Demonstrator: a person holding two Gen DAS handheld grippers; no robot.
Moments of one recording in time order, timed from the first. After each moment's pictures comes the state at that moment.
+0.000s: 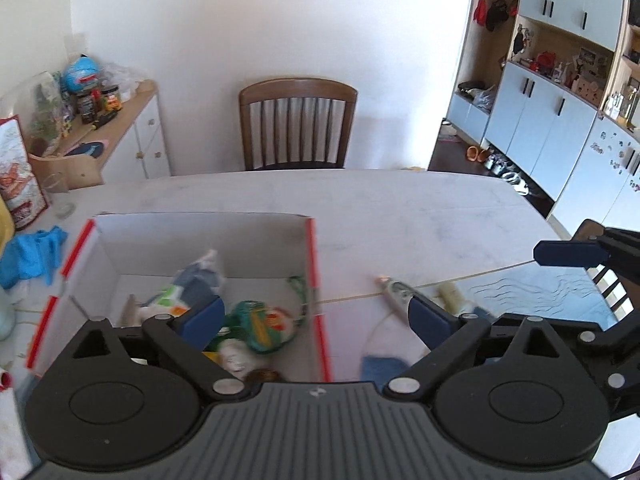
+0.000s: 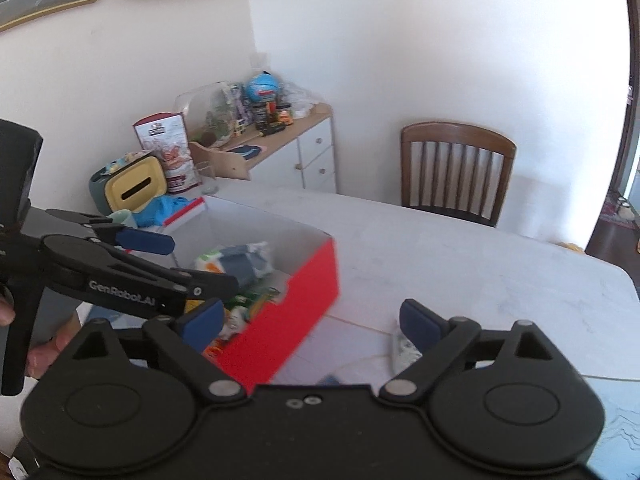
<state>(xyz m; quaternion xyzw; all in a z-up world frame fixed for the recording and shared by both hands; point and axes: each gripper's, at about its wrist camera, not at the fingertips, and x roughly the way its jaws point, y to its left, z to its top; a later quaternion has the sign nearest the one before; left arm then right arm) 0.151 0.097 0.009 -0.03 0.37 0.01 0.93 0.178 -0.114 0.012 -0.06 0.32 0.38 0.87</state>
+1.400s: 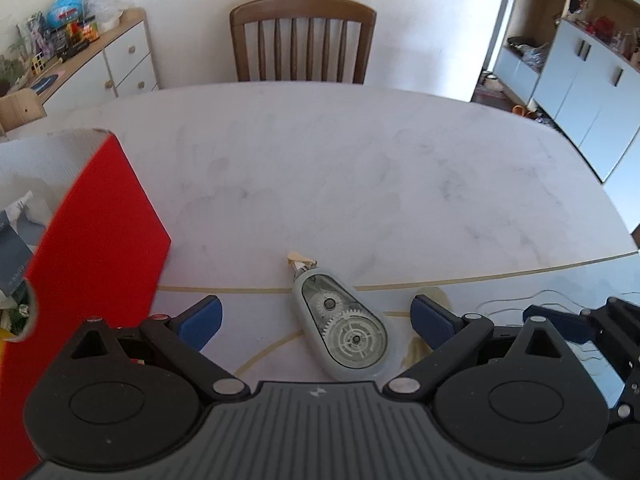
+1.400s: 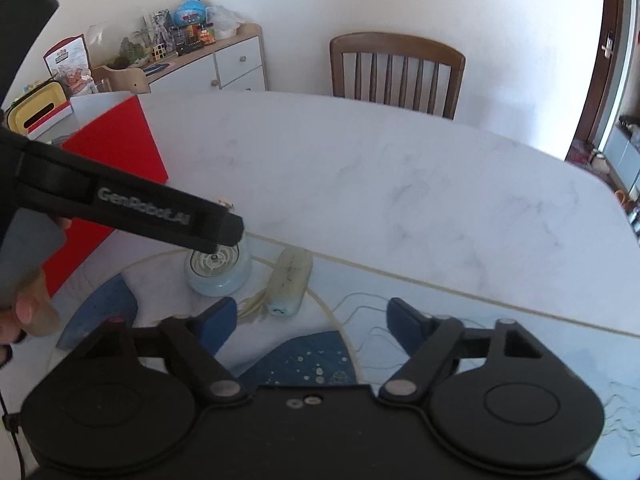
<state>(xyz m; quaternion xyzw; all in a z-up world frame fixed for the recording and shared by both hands) 0.292 -0.019 -0.133 -0.05 0.45 0.09 0.89 0.286 -0.192 -0.146 -0.10 0.39 0.33 0.85</state>
